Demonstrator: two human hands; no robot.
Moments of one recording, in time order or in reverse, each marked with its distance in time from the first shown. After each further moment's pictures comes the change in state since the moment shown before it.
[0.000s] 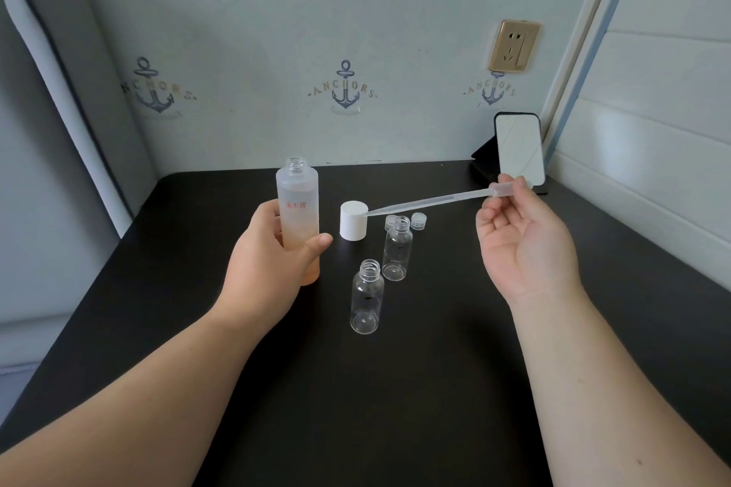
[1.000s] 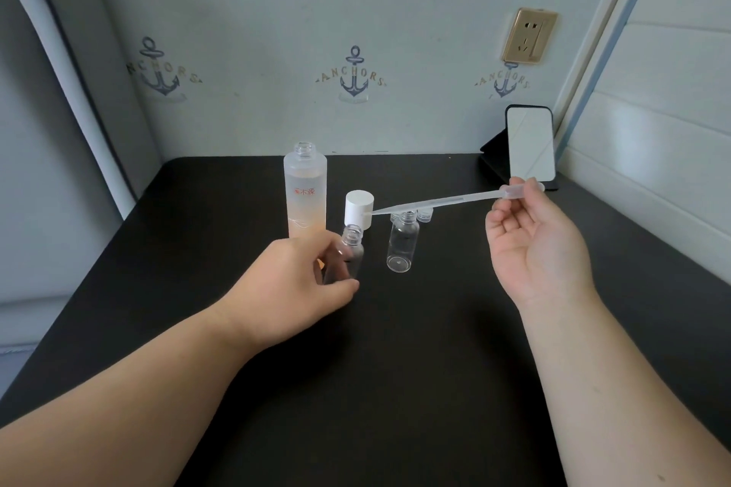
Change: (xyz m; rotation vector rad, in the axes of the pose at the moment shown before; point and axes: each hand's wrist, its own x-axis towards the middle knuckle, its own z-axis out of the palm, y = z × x) left_hand -0.027 0.011 -0.009 0.220 -0.388 0.301; right_hand -0.001 0.004 -0.009 -0.065 0.025 -0.001
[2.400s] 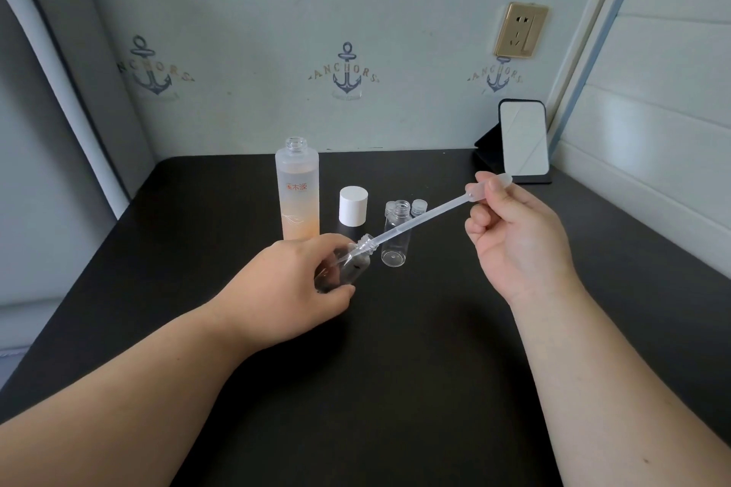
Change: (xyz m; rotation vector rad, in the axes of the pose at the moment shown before) left_hand -0.001 -0.002 0.002 0.188 -0.047 0.112; right_hand 0.000 0.005 -0.004 -0.262 -0.170 -0.017
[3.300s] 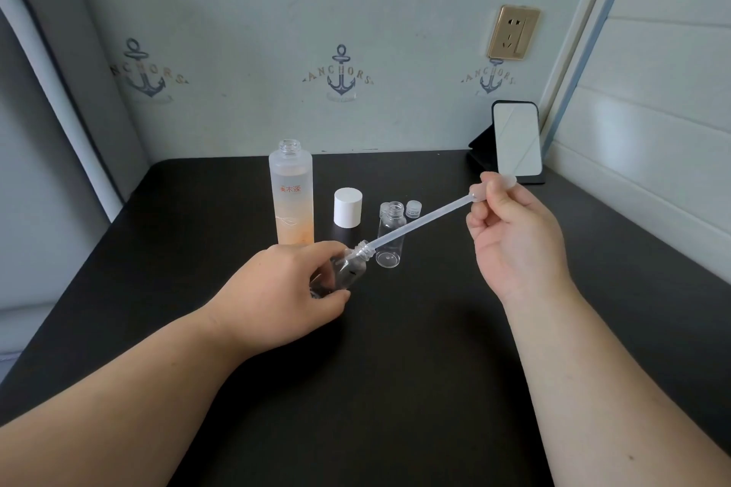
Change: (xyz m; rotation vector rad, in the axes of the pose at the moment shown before) left_hand -0.002 0.005 -0.001 0.058 -0.018 -0.012; right_hand -0.004 -0.003 0.003 0.046 0.098 -0.053
